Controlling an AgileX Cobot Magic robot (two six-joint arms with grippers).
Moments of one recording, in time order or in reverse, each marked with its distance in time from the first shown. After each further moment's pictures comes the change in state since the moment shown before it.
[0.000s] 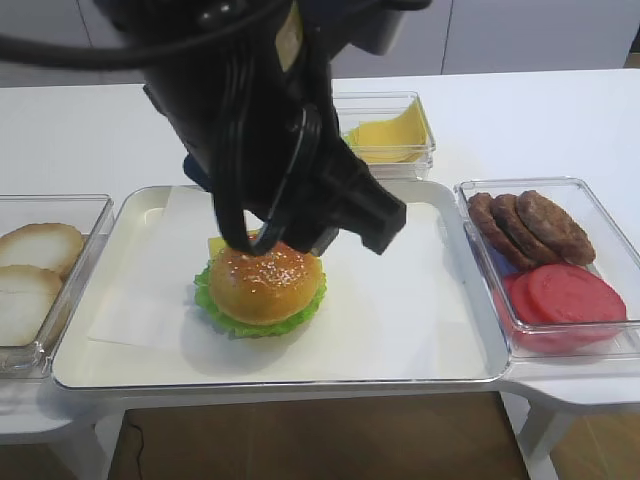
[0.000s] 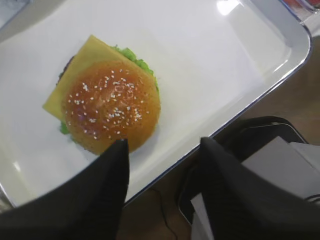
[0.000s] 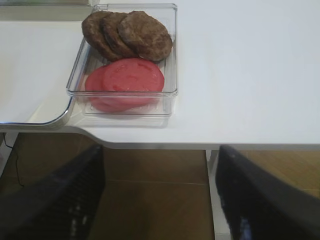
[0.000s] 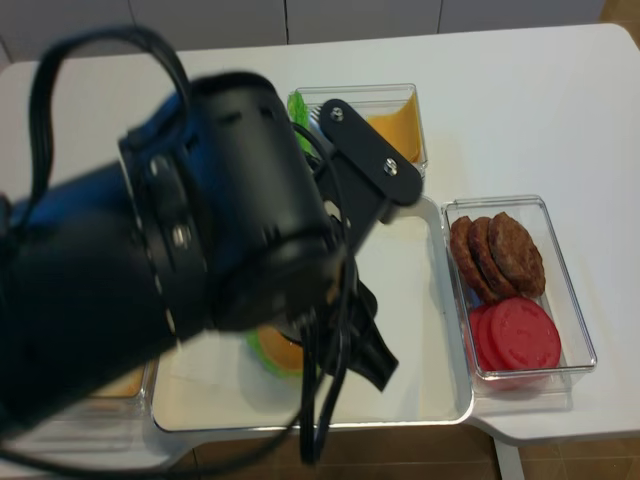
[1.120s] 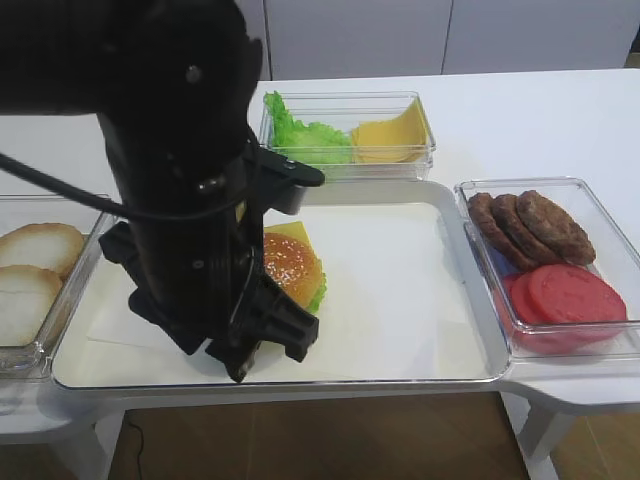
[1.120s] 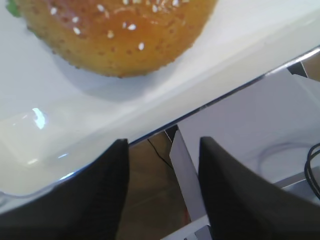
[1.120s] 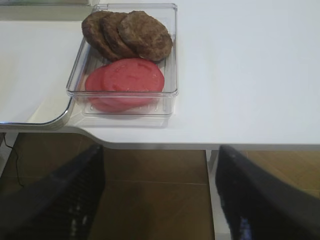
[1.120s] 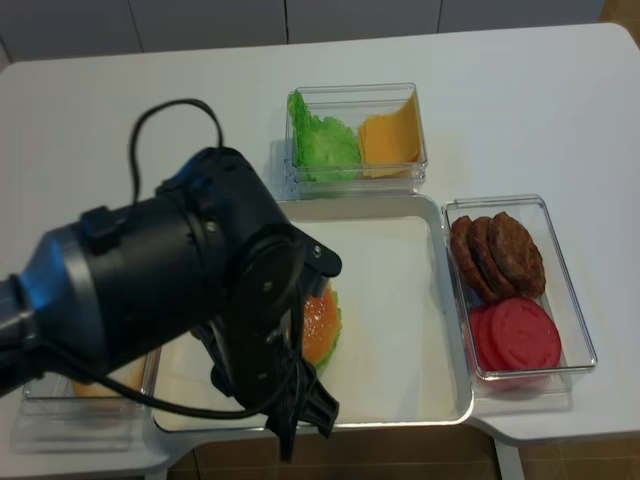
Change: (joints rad) left arm 0.166 0.069 0.234 -0.209 -0.009 0.005; right arm 0.000 0.000 0.000 0.000 0.000 0.000
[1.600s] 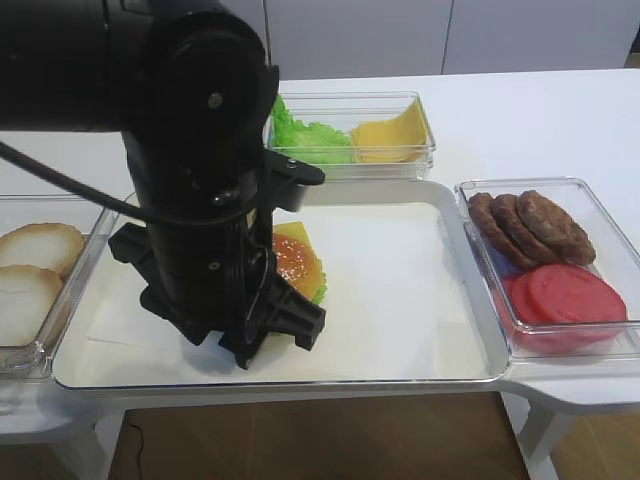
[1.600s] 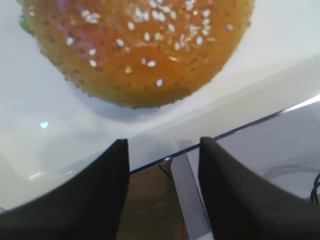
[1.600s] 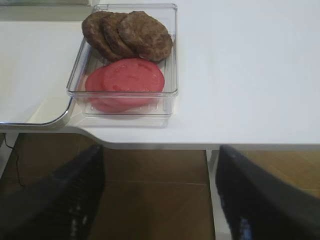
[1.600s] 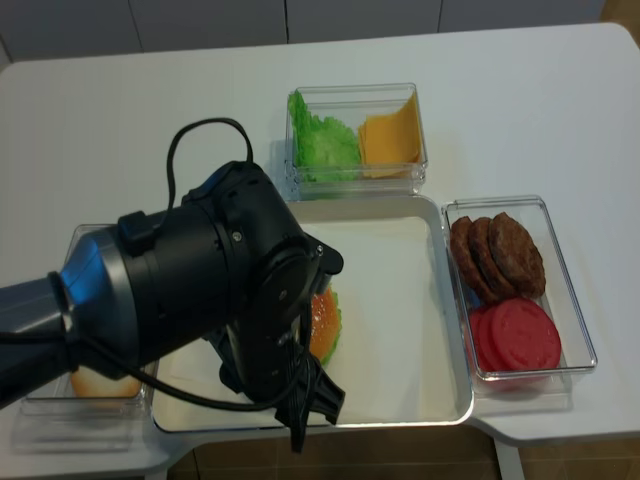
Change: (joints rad) left arm 0.000 0.040 0.000 0.045 -0.044 -0.080; right arm 0.000 0.000 0.000 0.000 0.000 0.007
